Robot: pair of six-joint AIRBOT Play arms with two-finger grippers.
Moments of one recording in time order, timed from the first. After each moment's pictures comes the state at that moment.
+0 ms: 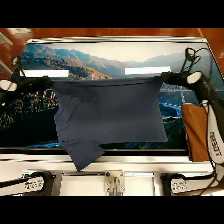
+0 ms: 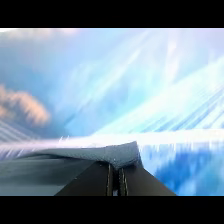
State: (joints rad) left arm 0.13 -1.40 1.14 0.90 -0.56 -1.27; right arm -0.08 -1.61 1.33 -1.06 0.51 1.25
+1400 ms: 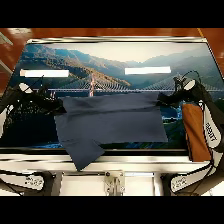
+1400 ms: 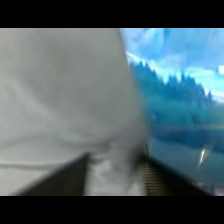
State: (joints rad) left arm 0.15 -1.61 1.21 1.09 -1.22 -1.44; right arm -0.17 -1.74 1.33 -1.12 1.09 1.42
